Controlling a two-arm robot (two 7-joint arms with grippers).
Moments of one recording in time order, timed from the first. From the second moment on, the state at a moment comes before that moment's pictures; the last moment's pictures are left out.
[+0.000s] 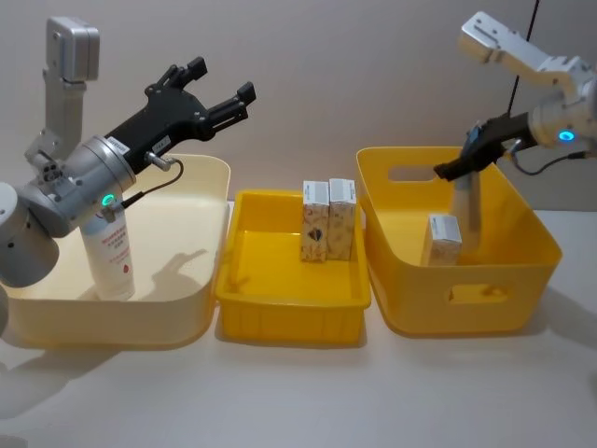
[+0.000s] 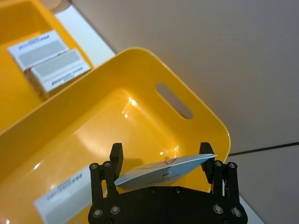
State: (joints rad) left arm -0.86 0.17 0.38 -0.91 -0.54 -0.20 -0.67; right arm 1.30 0.33 -0.51 -0.49 -0.21 0.42 0.89
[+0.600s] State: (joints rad) left arm -0.86 0.17 0.38 -0.91 -0.54 -0.20 -0.67; right arm 1.43 0.38 -0.66 -0.38 -0.30 0.37 1.17
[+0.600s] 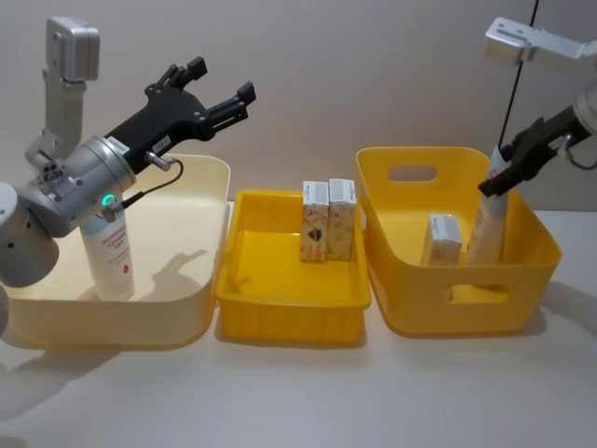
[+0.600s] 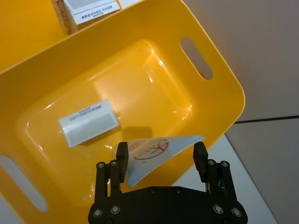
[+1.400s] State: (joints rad) left arm -0.86 0.17 0.38 -0.91 -0.54 -0.20 -0.67; right arm 1.47 0.39 -0.70 -0.35 -0.32 0.35 1.26
